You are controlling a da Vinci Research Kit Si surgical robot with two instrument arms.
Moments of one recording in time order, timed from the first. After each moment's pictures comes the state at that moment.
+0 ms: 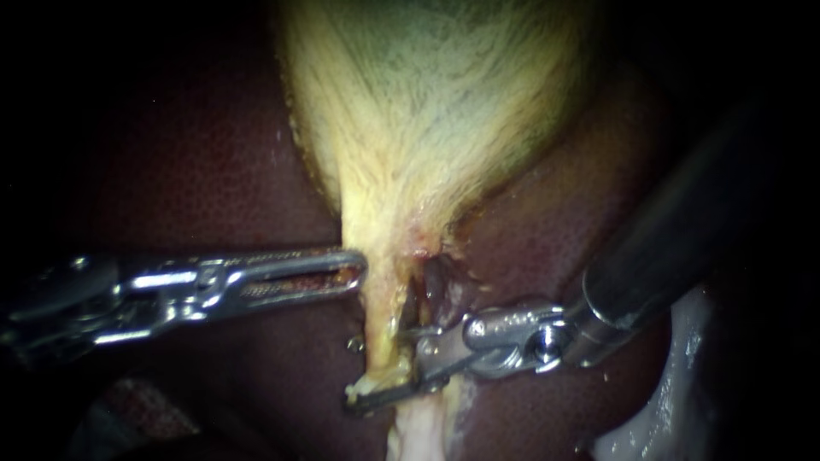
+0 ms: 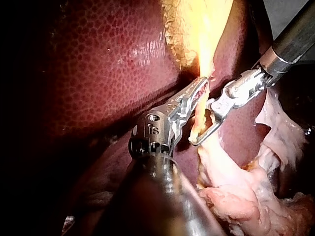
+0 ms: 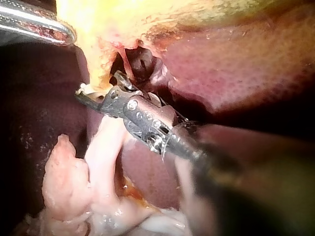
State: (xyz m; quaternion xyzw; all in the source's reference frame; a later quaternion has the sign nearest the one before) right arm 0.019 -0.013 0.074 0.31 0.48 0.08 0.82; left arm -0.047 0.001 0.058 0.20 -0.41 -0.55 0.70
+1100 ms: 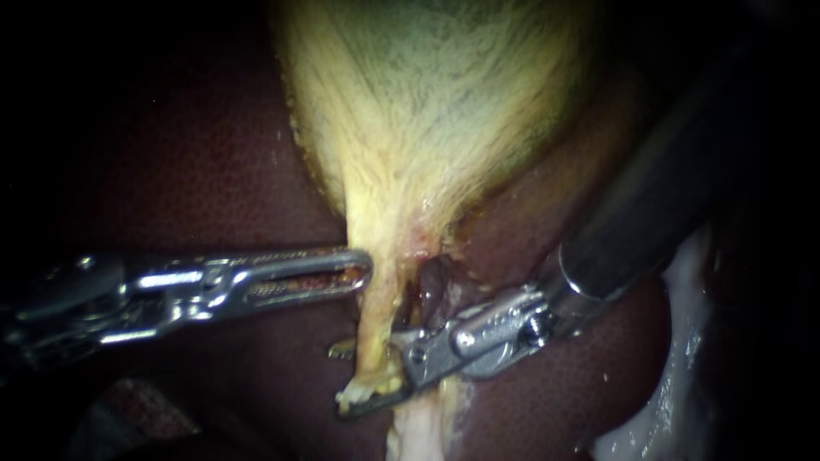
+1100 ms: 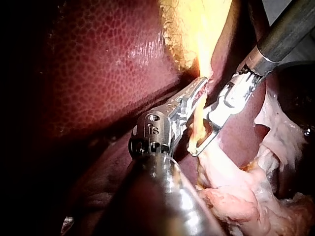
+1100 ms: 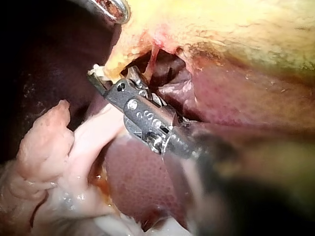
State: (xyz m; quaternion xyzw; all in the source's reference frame) right arm 0.020 -0.016 0.075 0.27 0.52 -0.11 0.80; left arm -0.048 0.001 0.058 0.20 -0.41 -0.55 0.70
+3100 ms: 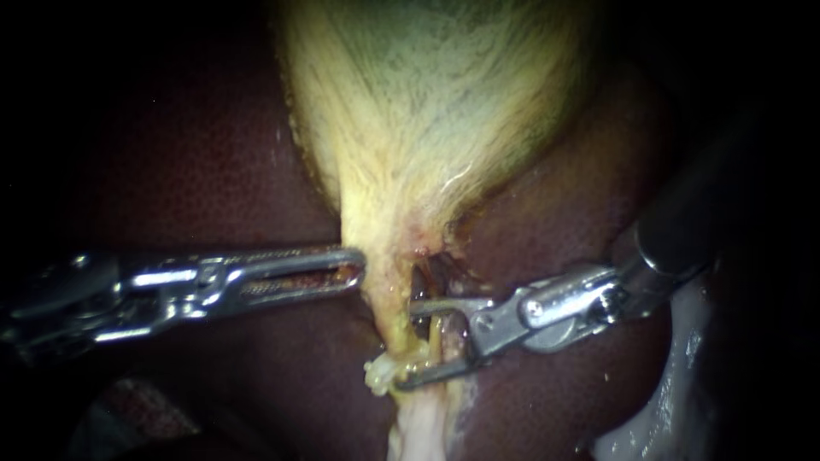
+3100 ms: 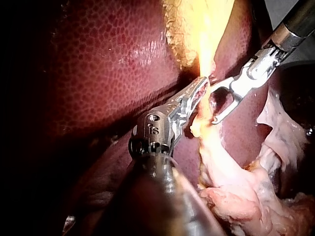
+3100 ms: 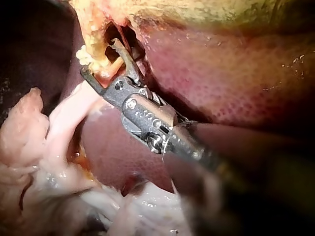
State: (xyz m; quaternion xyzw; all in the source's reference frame) right arm 0.010 -0.010 0.072 0.22 0.52 0.01 0.83; left arm -0.047 0.001 0.058 0.20 -0.41 -0.55 0.70
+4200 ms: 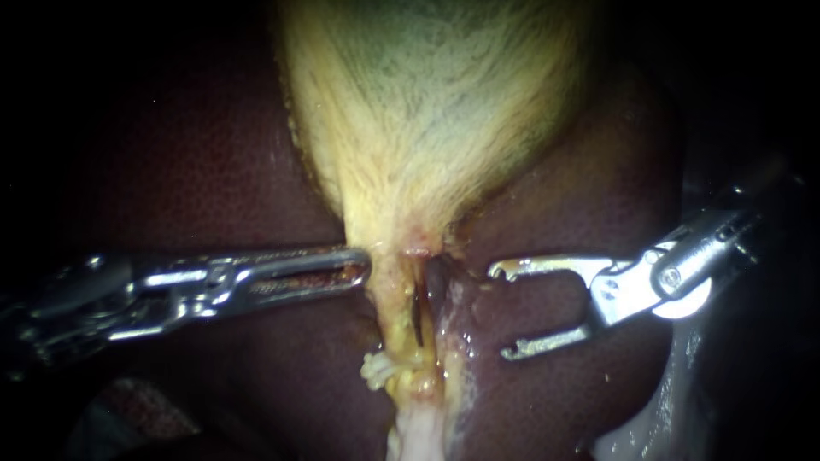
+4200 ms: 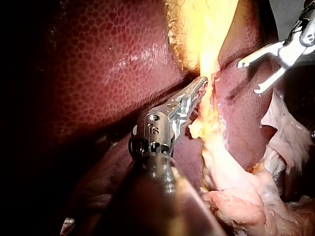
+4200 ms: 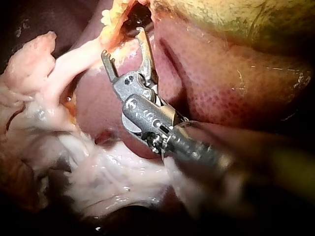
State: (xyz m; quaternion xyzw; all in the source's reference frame) right arm 0.002 -0.004 0.063 0.15 0.54 -0.09 0.82; left arm -0.048 0.000 0.061 0.20 -0.41 -0.54 0.71
